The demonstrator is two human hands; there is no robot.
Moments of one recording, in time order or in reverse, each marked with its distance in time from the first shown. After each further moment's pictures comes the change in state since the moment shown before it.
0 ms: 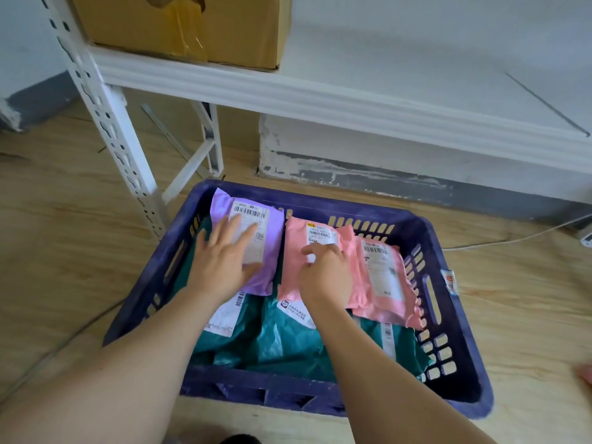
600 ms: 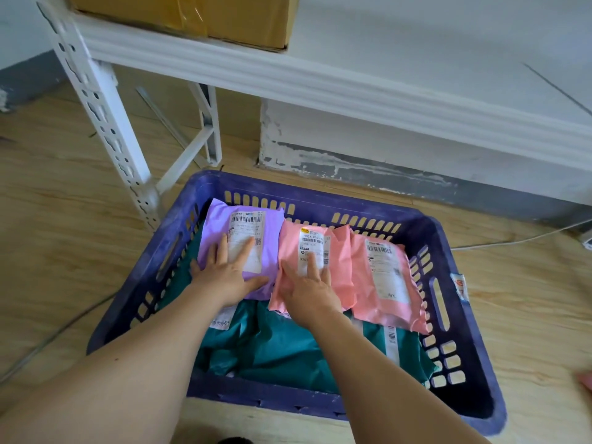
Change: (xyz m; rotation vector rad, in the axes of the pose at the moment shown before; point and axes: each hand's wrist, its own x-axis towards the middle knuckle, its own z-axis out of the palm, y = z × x) left_hand 0.010 -0.005 0.028 -0.028 -0.573 -0.223; right_hand 0.014 0.024 0.043 -0.442 -0.552 -0.106
